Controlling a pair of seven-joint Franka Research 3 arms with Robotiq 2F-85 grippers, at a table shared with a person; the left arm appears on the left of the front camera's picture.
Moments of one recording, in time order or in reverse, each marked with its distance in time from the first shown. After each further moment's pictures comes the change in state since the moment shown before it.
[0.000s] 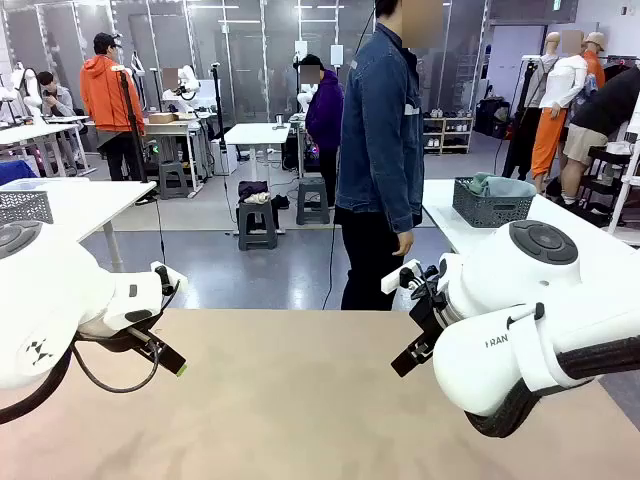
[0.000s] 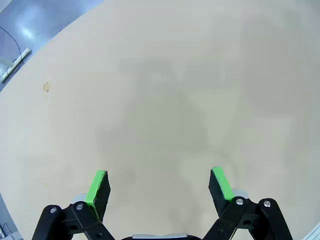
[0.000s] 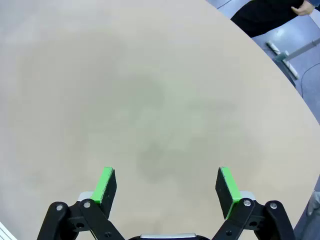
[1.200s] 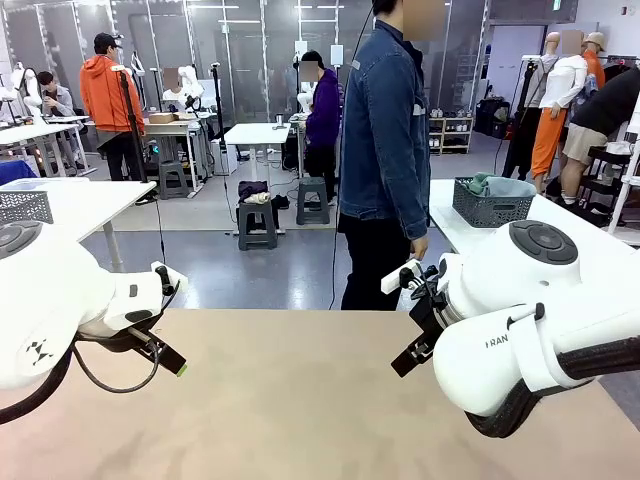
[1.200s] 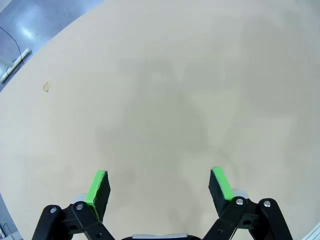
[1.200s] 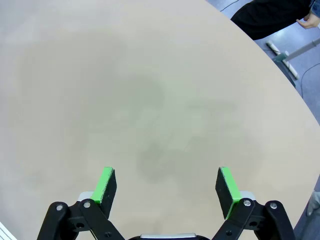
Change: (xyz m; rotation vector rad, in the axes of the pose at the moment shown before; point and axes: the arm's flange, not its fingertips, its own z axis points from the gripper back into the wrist) left arm 0.000 -0.001 0.000 0.000 0.000 -0.001; right arm 0.000 0.000 0.000 0.000 0.000 0.002
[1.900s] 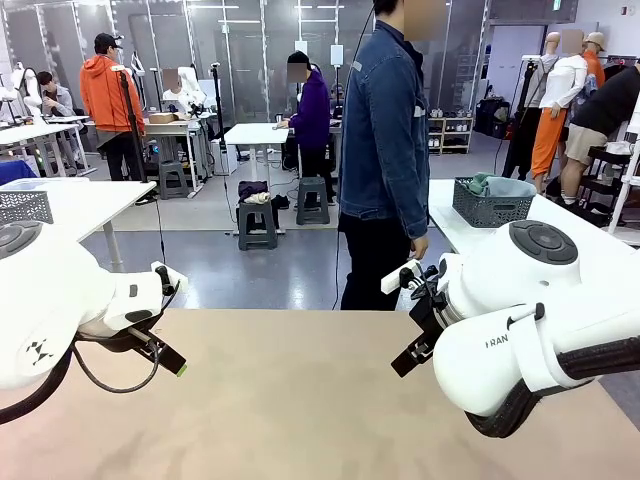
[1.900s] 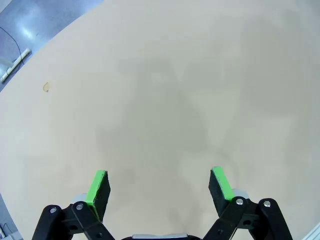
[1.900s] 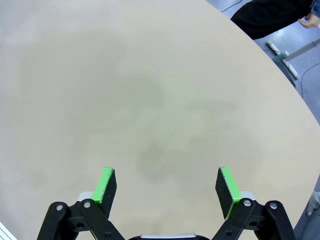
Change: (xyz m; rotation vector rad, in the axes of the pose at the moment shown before) left arm 0.000 0.000 0.000 0.000 0.000 0.000; right arm 0.000 0.000 0.000 0.000 0.000 0.000
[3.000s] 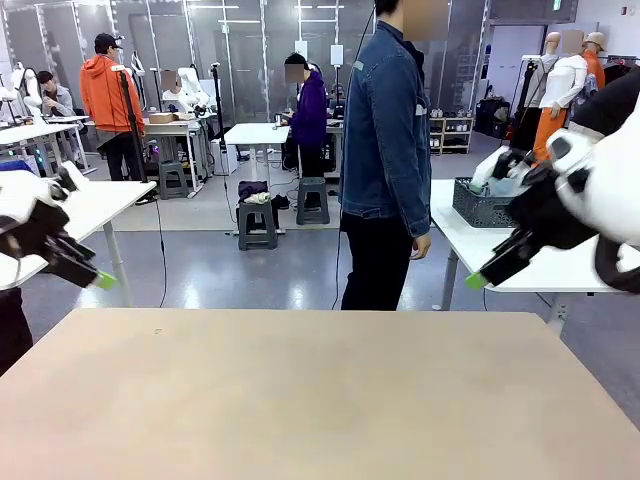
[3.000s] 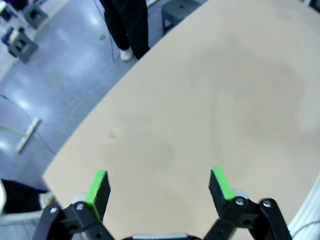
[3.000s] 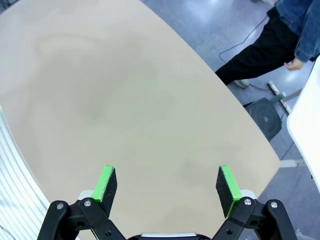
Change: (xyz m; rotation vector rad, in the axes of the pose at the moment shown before) left arm 0.015 0.129 0.145 -0.088 -0.243 -0.271; right arm 0.010 -0.099 0.190 0.118 -0.151 0.157
